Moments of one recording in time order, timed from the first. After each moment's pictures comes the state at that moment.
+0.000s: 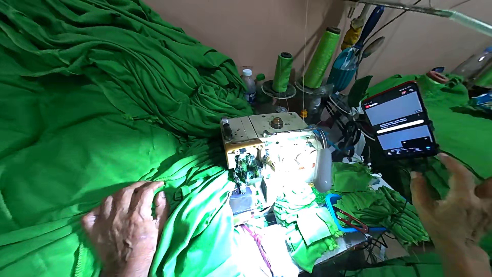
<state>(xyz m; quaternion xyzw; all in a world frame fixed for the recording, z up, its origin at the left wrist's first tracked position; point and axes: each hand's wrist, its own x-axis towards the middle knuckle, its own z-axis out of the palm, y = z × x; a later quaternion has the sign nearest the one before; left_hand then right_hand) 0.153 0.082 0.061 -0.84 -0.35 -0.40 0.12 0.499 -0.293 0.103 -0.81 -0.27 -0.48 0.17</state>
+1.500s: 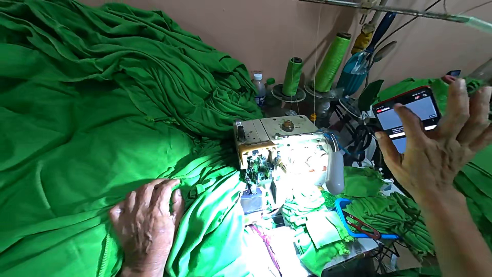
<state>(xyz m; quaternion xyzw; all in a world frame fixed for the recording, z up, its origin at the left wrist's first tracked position) 0.156 0.080 0.063 -0.83 -0.36 -0.41 0.14 0.504 -0.201 0.169 -0.76 -0.40 -0.48 0.16</state>
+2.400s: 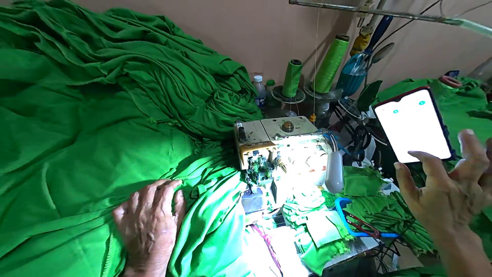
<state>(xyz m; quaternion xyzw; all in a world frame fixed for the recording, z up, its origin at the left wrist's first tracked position) 0.156 0.078 0.065 -0.83 -0.35 -0.41 0.14 0.493 -0.250 0.121 -0.80 -0.35 -0.46 0.17</state>
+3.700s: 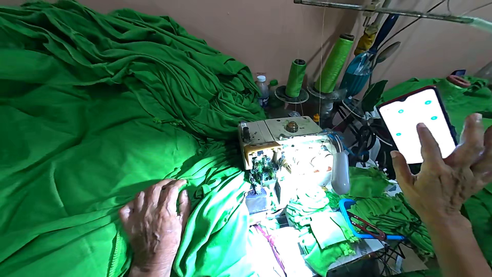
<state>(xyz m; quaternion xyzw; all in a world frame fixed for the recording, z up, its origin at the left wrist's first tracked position) 0.155 0.077 0.068 -0.84 -0.36 -0.39 0.13 0.503 -0.226 0.130 -0.80 -0.33 -0.47 0.18</state>
